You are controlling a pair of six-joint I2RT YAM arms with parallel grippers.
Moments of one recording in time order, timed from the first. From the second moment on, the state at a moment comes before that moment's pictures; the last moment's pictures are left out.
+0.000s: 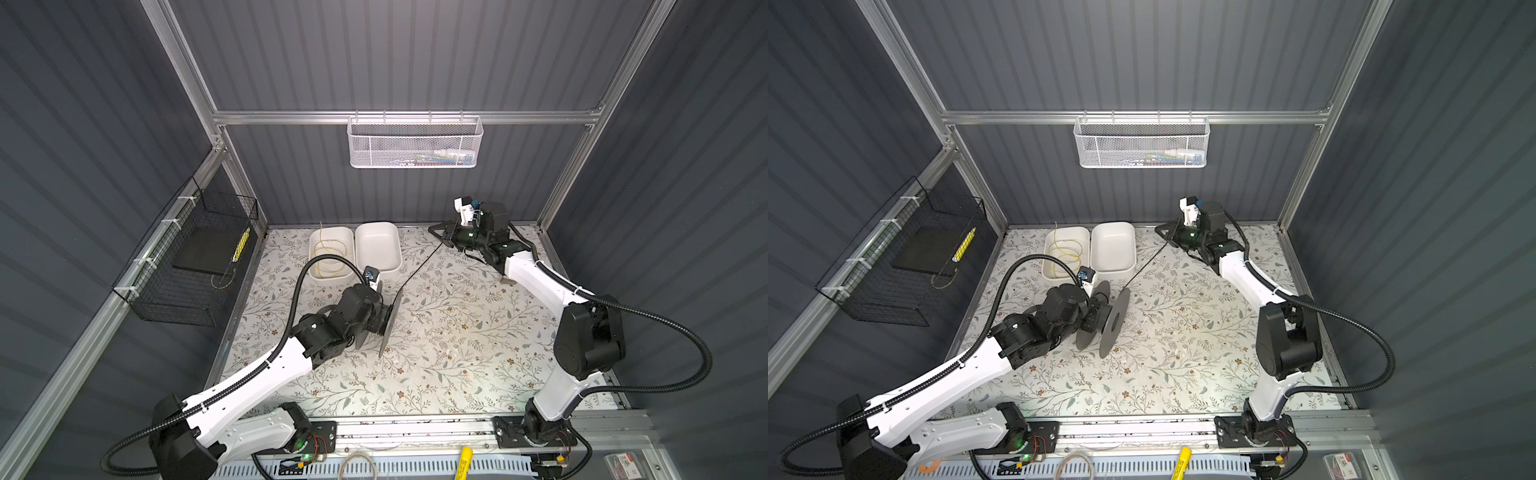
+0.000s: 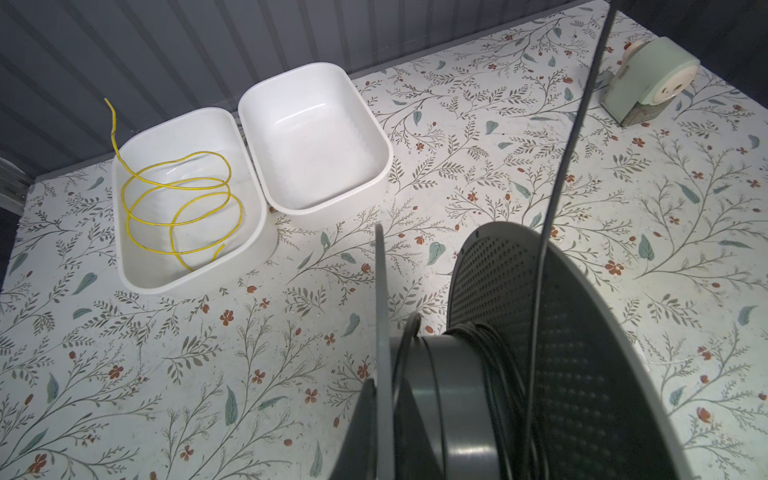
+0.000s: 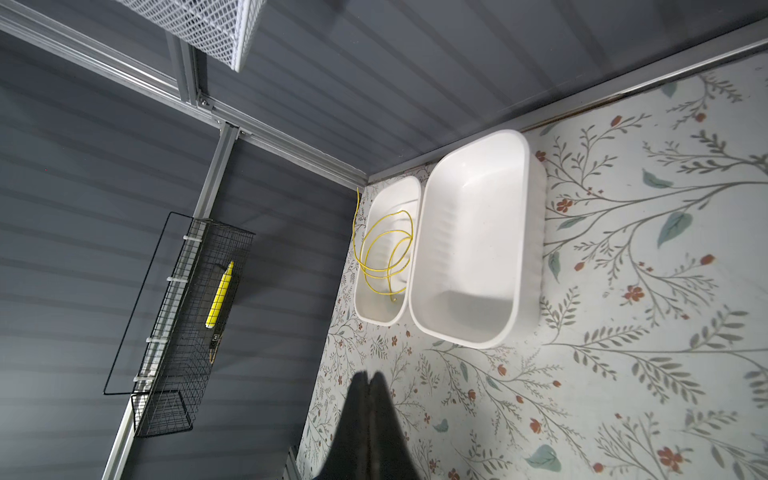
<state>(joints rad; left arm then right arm) -0.86 1.09 0.94 -0.53 -0.38 -0.22 0.28 1.75 1.41 0.01 -0.63 0.83</state>
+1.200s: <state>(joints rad) -0.86 1.07 1.02 -0.77 -0.24 -0.13 0.14 1.79 1.51 0.08 -0.51 0.78</state>
